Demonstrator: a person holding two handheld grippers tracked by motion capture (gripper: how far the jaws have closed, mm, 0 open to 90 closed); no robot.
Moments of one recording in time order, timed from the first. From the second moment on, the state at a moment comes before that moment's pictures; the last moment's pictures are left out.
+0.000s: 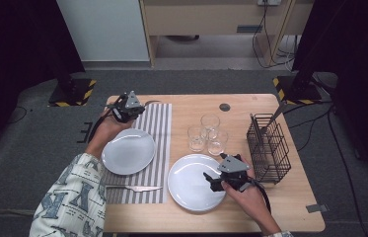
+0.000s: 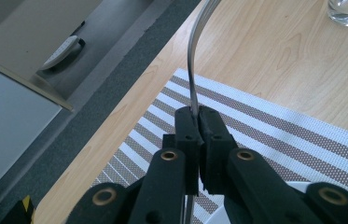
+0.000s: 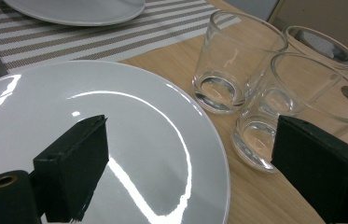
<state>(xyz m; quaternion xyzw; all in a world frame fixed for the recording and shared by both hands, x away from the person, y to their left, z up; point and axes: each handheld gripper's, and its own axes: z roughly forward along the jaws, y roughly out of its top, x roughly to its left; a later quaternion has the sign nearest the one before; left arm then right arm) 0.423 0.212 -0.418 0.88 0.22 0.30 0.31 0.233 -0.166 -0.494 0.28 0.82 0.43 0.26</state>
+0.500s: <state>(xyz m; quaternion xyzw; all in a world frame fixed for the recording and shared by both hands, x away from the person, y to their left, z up) 0.423 0.208 -0.433 0.88 0.21 0.30 0.30 0.233 -0.165 -0.494 0.28 0.82 0.42 0.26</state>
